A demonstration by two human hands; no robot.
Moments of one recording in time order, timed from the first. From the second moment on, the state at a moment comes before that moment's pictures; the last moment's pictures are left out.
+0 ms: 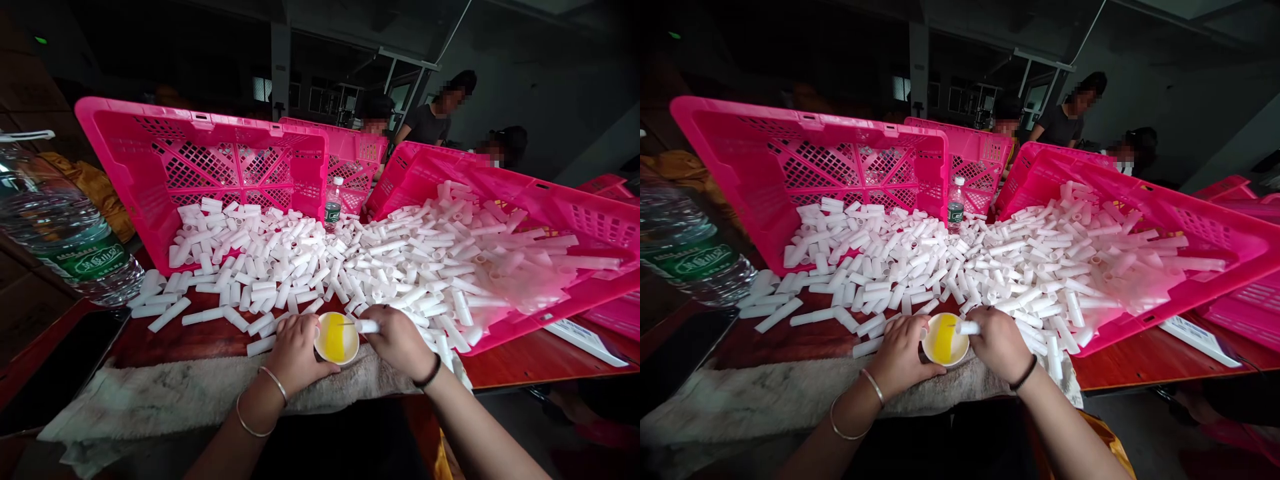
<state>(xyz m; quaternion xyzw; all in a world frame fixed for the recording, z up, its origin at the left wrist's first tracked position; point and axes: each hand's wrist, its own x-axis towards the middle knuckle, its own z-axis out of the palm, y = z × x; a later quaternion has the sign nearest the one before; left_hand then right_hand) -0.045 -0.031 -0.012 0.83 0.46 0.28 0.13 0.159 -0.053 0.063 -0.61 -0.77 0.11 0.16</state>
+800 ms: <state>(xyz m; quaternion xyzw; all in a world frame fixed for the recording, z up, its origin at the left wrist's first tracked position) -0.045 -0.029 -0.006 0.84 0.46 0.26 0.15 0.183 -0.062 0.037 -0.54 -0.75 0.24 0.30</state>
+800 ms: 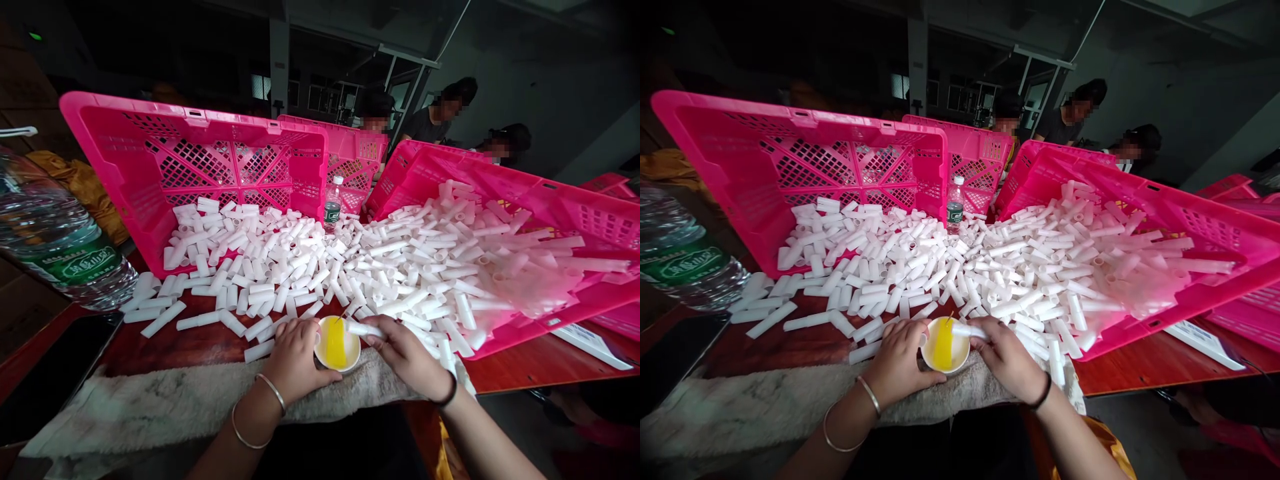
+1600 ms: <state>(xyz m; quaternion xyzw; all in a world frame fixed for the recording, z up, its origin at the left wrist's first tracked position) -0.044 -0.030 -0.003 0.83 0.46 0.26 0.15 0.168 -0.046 -0.010 -0.53 -0.74 0.19 0.36</state>
